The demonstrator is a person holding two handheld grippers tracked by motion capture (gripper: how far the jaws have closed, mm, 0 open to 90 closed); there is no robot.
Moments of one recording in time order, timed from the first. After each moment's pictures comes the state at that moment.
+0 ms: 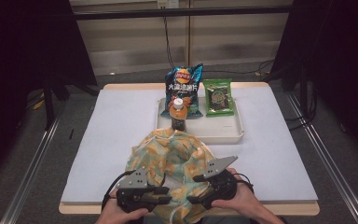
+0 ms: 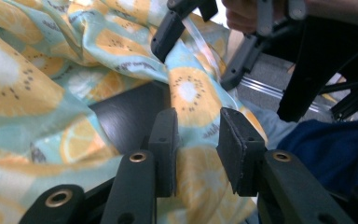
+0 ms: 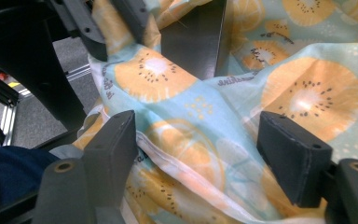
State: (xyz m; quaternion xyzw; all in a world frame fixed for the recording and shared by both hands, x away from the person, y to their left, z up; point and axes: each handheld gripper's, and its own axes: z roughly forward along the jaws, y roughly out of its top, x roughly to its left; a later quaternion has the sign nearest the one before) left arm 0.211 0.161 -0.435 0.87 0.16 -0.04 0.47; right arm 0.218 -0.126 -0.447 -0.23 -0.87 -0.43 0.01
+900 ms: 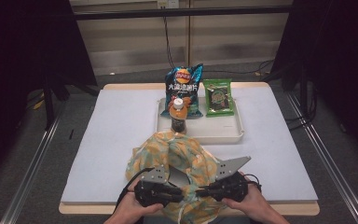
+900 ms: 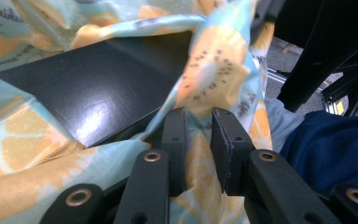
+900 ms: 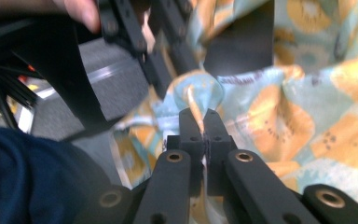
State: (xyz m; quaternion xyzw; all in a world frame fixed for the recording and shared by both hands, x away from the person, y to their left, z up) left arm 0.231 0.119 -0.457 0.89 0.16 -0.07 0.43; right arm 0.206 -0.150 -0.439 -0.21 -0.86 -0.46 0.02
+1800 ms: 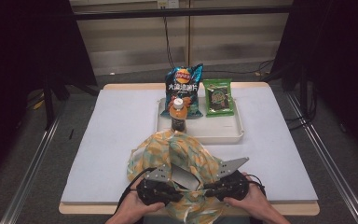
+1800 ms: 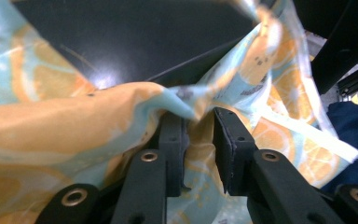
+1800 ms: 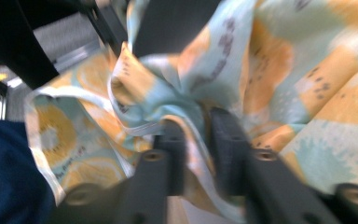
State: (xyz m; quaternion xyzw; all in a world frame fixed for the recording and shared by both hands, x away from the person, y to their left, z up) left arm 0.239 0.116 -0.474 0.90 0.18 -0.07 0.39; right arm 0.220 -0.164 -0.469 -0.26 -0.87 -0.41 0.01
